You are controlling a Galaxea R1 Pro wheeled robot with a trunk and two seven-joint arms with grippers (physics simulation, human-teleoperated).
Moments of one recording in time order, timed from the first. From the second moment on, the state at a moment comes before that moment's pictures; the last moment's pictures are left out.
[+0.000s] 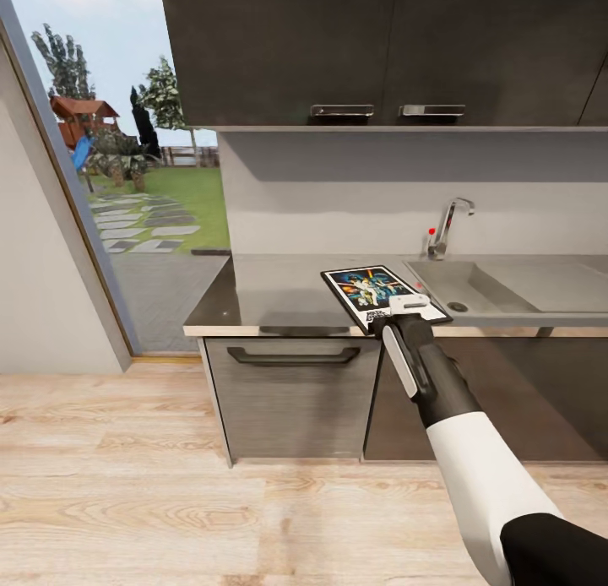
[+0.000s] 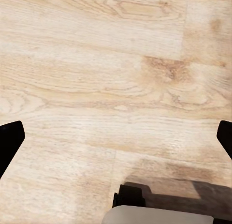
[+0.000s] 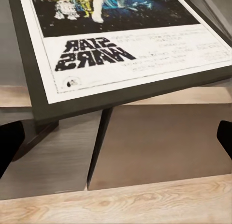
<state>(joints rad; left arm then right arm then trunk) 0.06 0.03 0.17 -0.62 0.02 -0.14 -0.01 -0.92 0.07 0.14 -1.10 -0.08 0.89 -0.38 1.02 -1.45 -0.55</state>
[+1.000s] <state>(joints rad) 0.06 0.03 0.17 -0.63 0.02 -0.14 -0.01 -0.90 0.07 0.14 -1.10 -0.08 0.89 -0.38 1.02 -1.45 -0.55</state>
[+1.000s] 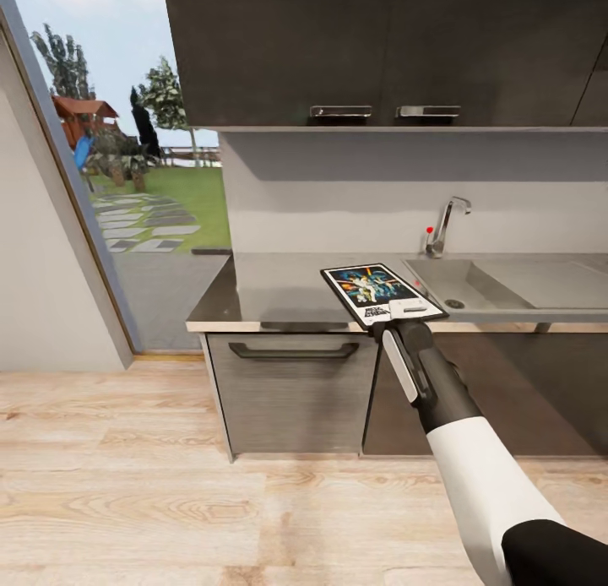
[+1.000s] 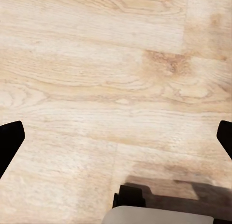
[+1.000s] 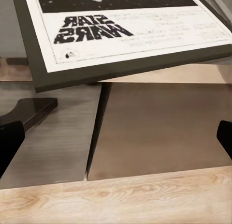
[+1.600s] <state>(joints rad) 0.06 0.03 0.17 -0.63 0.02 -0.14 -0.01 -0.90 0.07 0.15 -1.17 -0.09 0.89 -0.38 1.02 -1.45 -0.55</state>
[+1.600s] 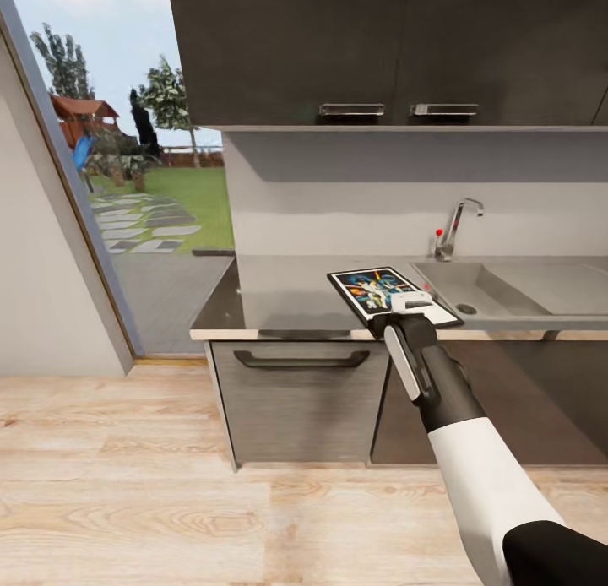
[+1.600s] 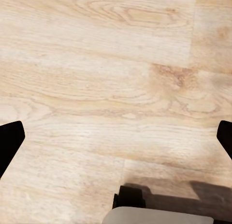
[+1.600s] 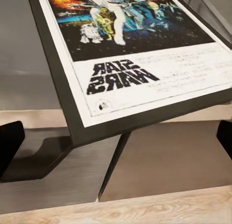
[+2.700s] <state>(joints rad) 0.06 0.03 0.17 -0.63 0.02 -0.14 -0.01 -0.90 0.07 0.14 -1.17 -0.11 0.89 -0.38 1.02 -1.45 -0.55</state>
